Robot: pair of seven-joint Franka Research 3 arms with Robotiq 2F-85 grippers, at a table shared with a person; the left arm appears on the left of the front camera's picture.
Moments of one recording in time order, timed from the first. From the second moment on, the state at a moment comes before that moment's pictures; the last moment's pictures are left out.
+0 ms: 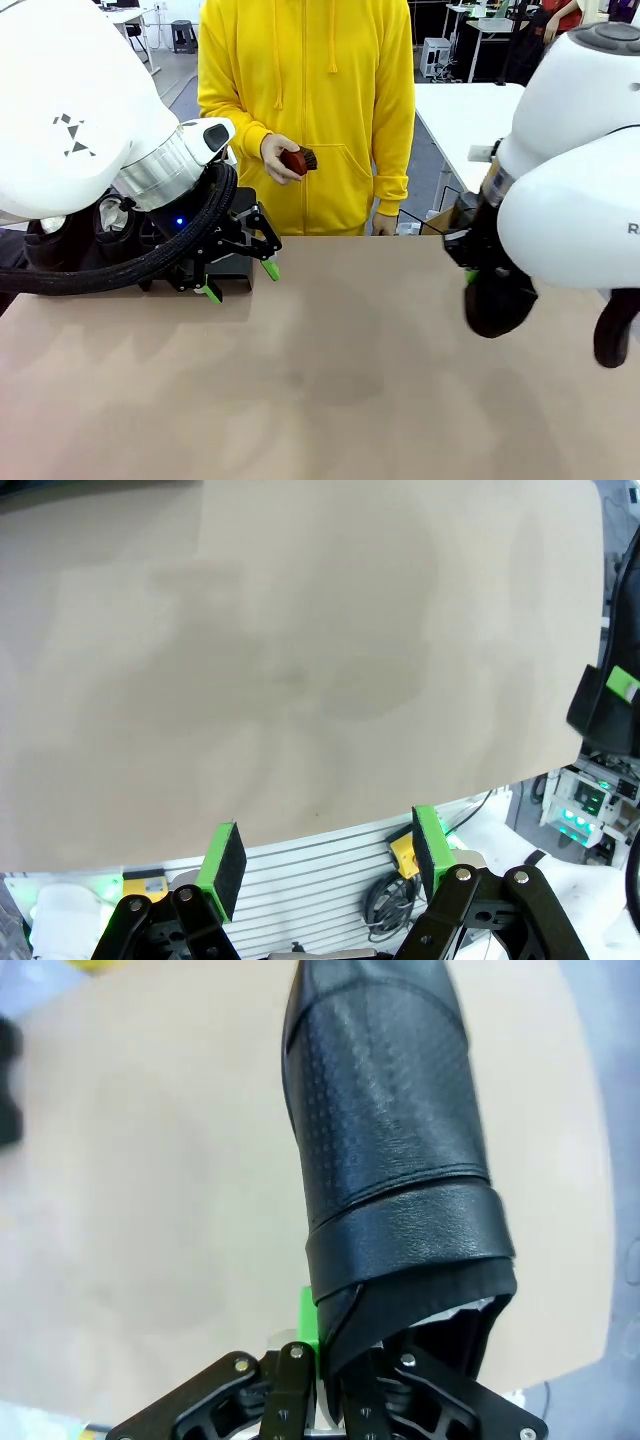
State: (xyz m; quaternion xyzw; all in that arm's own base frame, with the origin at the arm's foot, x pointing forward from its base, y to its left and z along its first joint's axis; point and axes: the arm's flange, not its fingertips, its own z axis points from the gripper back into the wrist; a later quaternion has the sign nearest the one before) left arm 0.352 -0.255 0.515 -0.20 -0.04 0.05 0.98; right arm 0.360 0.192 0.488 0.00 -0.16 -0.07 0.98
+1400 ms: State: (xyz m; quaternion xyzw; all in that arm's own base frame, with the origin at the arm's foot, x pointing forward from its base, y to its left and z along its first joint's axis) left arm 0.352 -0.255 0.515 -0.20 -0.04 0.05 0.98; right arm 0.305 0.308 0.345 0.08 -0.08 0.00 0.99
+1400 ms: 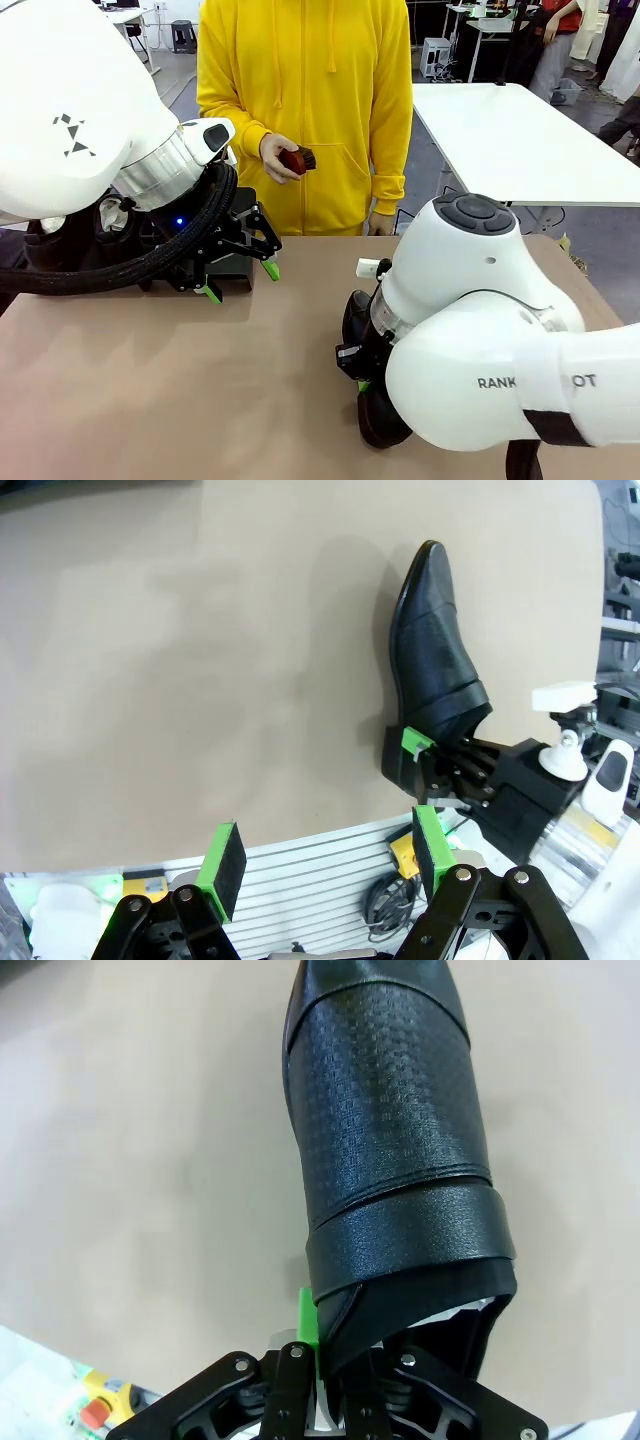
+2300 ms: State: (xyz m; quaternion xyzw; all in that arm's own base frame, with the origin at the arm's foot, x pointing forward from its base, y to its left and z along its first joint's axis) left arm 0.352 -0.255 0.515 -0.20 -0.04 0.05 0.98; right arm 0.310 0.304 0.387 0.12 -0.12 -0.02 0.99
